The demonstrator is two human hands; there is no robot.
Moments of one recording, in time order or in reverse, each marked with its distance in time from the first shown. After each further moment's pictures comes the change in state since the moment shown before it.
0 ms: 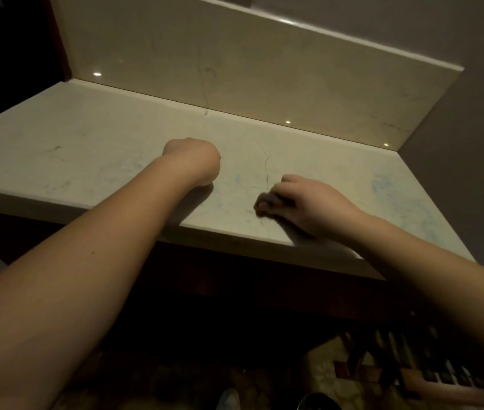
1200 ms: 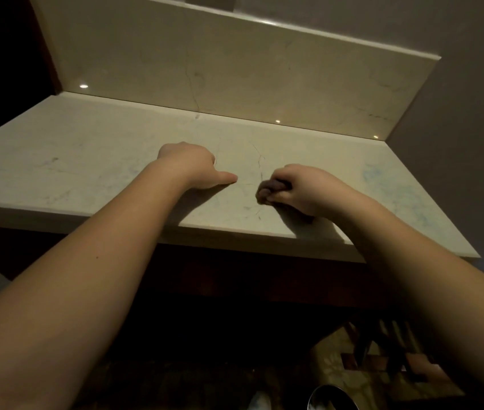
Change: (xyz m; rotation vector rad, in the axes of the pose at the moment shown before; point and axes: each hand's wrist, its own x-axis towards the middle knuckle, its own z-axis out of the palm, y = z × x) left_hand 0.003 -0.009 0.010 -0.078 0.068 0.133; right_hand 0.011 -0.006 -0.012 0.073 -0.124 0.262
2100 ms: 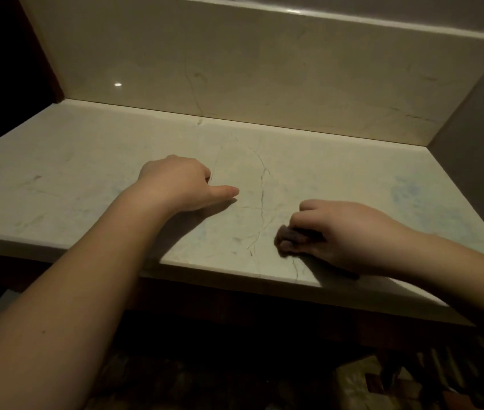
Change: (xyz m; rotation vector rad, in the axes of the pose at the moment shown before) left_hand 0.019 0.002 0.006 -0.022 0.044 -0.038; right_hand -0.018 0.050 -0.007 -0.110 -0.077 -0.322
